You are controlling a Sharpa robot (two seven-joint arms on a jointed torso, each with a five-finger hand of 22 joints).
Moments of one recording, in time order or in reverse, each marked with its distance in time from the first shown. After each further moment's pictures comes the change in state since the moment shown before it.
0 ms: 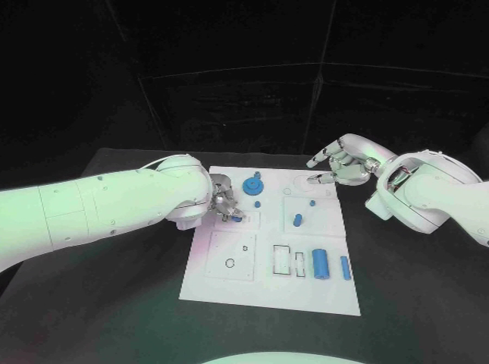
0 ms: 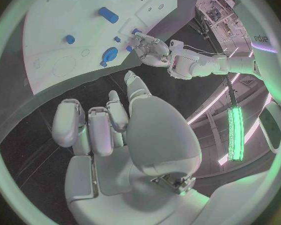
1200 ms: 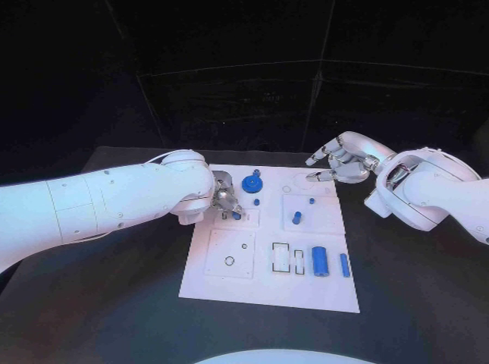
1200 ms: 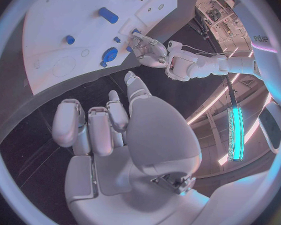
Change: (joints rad) left arm 0.002 0.038 0.001 -0.052 0.019 0.034 -0.009; left_hand -0.148 -0.012 0.097 -0.081 0.004 0.045 -0.028 0.020 0.014 0.027 -0.016 0.038 0.026 0.000 0.000 0.000 0.000 0.000 0.001 -0.001 0.013 0.000; right arm 0.000 0.001 0.000 0.001 0.000 0.001 0.000; right_hand -0.004 0.004 0.000 0.000 0.000 0.004 -0.004 0.004 0.000 0.000 0.000 0.000 -0.001 0.000 0.000 -0.004 -0.001 0.000 0.000 0.000 0.000 0.000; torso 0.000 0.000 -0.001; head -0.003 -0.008
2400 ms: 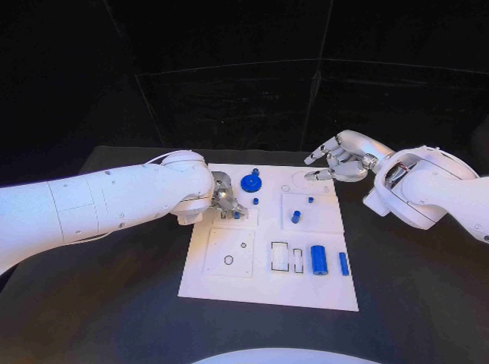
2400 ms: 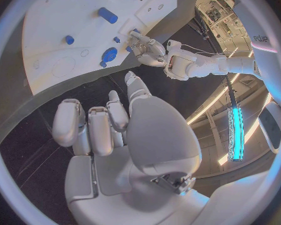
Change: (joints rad) left arm -0.005 0.011 -0.003 -0.017 0.002 0.008 -0.007; left_hand -0.095 -0.002 -0.218 0.079 0.001 0.035 -0.007 0.004 -0.003 0.016 -0.002 0.023 0.019 0.004 -0.004 0.000 0.000 0.000 -0.002 -0.006 0.009 0.000; right arm 0.000 -0.001 0.000 0.002 0.000 0.000 0.000; right_hand 0.000 0.000 -0.006 0.006 0.000 0.000 0.000 0.000 0.000 -0.004 -0.004 -0.004 -0.003 0.000 0.000 -0.003 -0.005 0.000 -0.004 -0.004 0.000 -0.006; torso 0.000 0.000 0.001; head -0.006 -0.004
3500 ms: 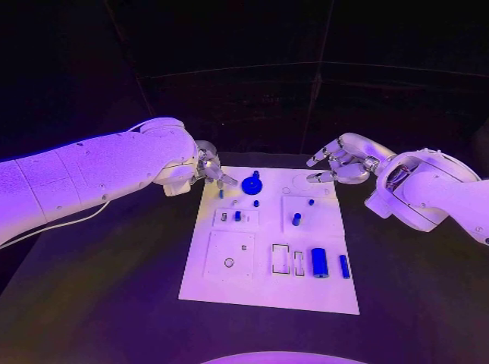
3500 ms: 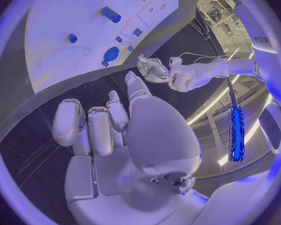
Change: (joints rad) left arm 0.060 -0.039 0.096 -0.065 0.004 0.046 0.000; left_hand 0.076 0.047 -0.299 0.078 0.000 -0.070 0.037 -0.072 -0.044 -0.076 0.030 -0.092 -0.117 -0.001 0.006 0.000 0.000 0.000 -0.009 0.009 -0.062 -0.026; right arm 0.000 0.000 0.000 -0.010 -0.005 0.000 0.000; right_hand 0.000 0.000 -0.003 0.003 0.000 0.000 0.000 0.000 0.000 0.000 0.000 0.000 -0.001 0.000 0.000 0.000 0.000 0.000 0.000 0.000 -0.004 -0.001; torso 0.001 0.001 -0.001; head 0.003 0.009
